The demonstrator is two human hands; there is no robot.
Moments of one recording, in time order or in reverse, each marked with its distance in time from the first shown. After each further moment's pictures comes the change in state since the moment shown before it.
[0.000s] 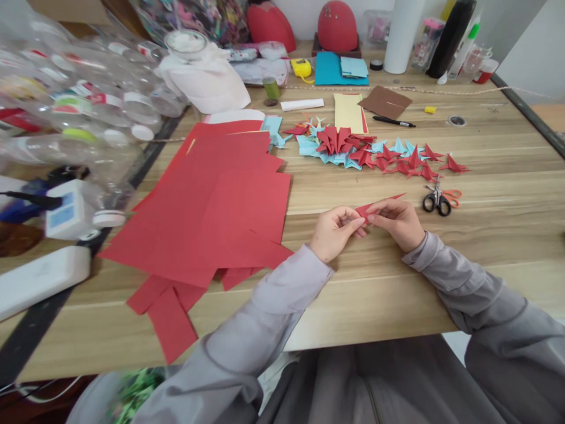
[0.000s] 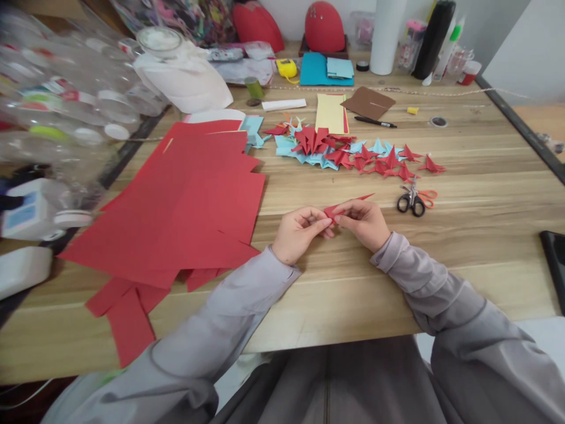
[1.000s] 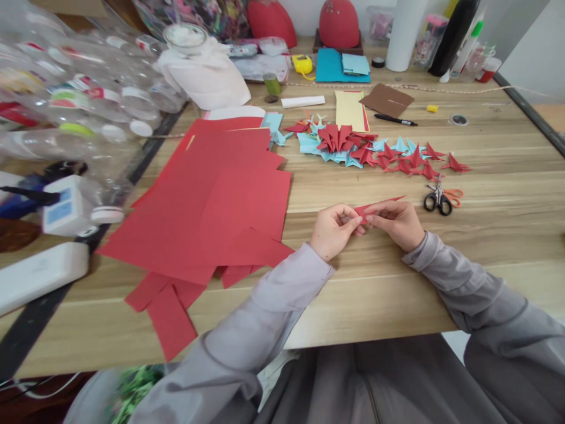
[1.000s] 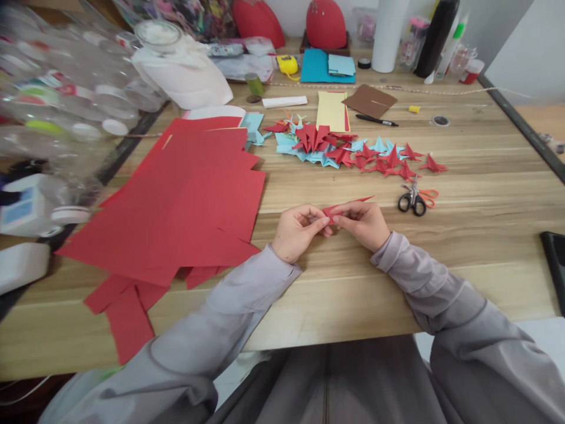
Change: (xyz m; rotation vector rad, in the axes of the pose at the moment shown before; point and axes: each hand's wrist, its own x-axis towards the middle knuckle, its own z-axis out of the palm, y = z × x) left_hand -0.001 0.004 0.002 0.030 0.071 -0.014; right_hand -0.001 0.002 -0.001 -0.018 -0.013 0.034
